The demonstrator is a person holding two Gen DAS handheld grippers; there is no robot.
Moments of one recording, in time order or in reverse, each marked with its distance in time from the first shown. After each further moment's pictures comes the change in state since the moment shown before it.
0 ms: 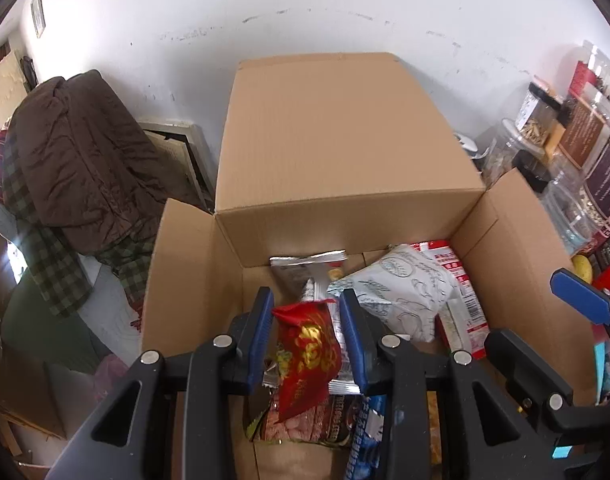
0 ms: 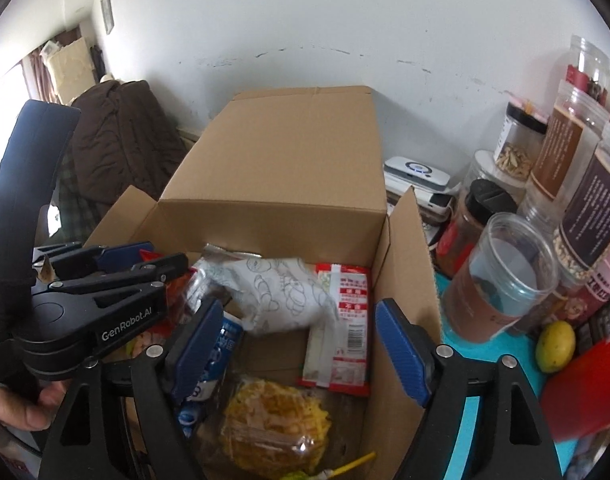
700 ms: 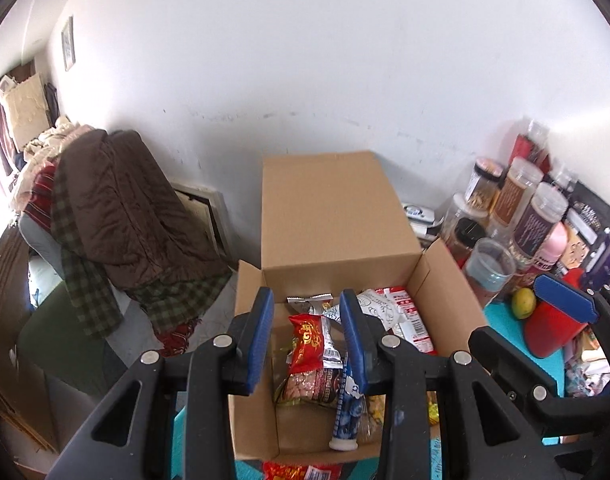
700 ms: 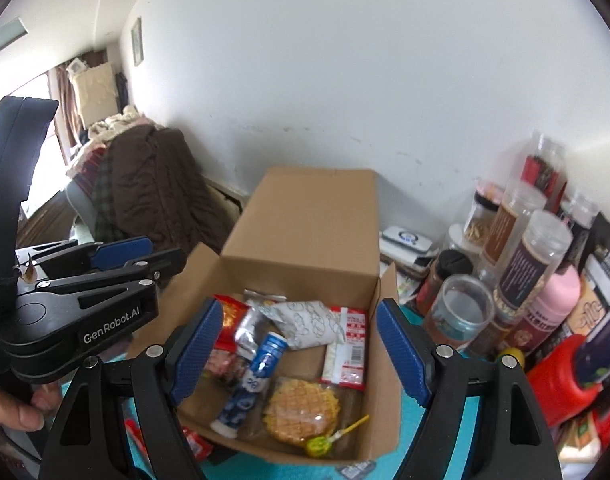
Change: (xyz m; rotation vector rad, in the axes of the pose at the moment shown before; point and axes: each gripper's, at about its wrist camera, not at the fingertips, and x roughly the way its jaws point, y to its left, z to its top) left arm -0.153 0.010 -0.010 -0.017 -0.235 -0.004; right arm -0.126 0.033 0.011 -0.060 -0.194 0.011
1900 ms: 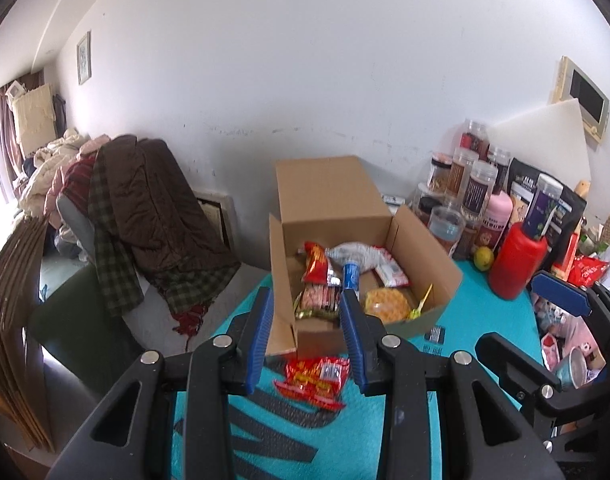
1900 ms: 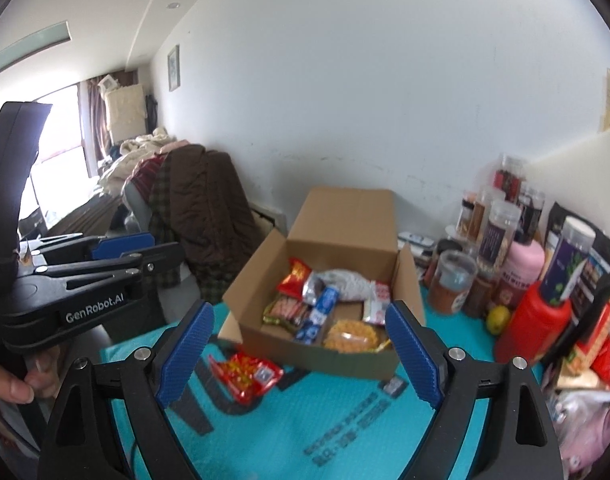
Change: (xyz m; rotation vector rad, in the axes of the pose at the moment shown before) left arm -0.136 0.033 -0.112 0.012 -0.089 -0.041; right arm -0.129 0.073 -0.097 -0.029 -0.114 0.036
